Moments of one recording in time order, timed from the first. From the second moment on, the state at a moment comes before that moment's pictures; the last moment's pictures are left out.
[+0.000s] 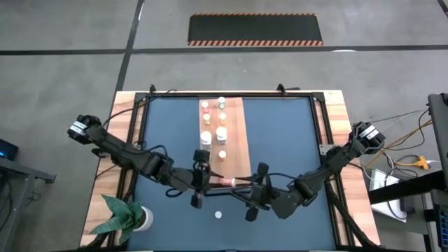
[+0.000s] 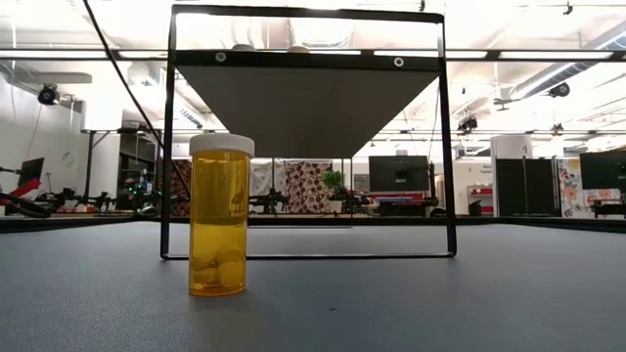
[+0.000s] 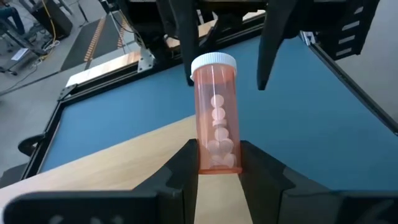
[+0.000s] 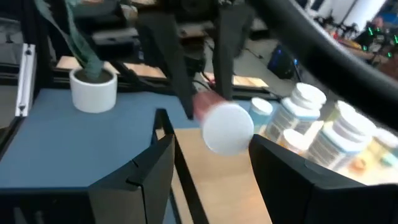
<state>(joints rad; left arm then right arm) -0.46 1.42 1.16 -0.22 -0.43 0.09 0.61 1.65 1.16 0.13 0.88 0.06</state>
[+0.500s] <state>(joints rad) -0.47 1.43 1.16 -0.20 -0.43 0.10 0.61 1.65 1.16 0.19 0.86 0.01</state>
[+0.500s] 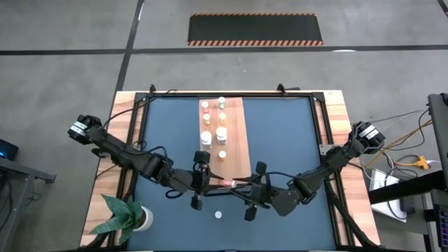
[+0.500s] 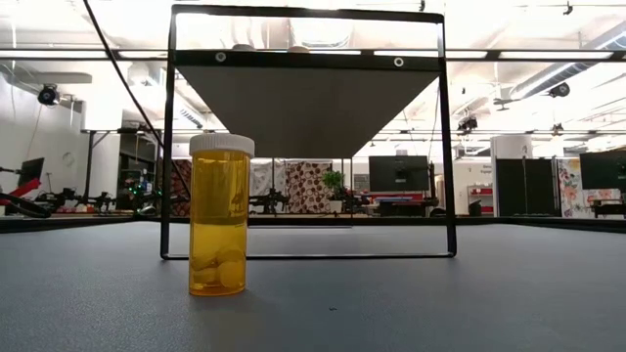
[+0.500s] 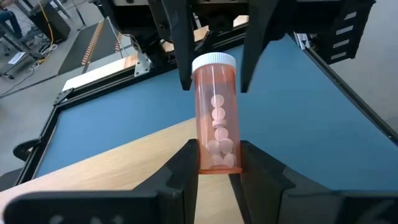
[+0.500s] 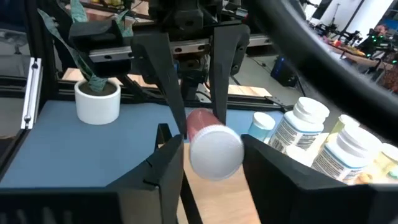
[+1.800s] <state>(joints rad) -0.49 1.23 1.05 -0.37 -0.49 0.12 0.39 1.62 1.52 -0.66 0.34 0.44</state>
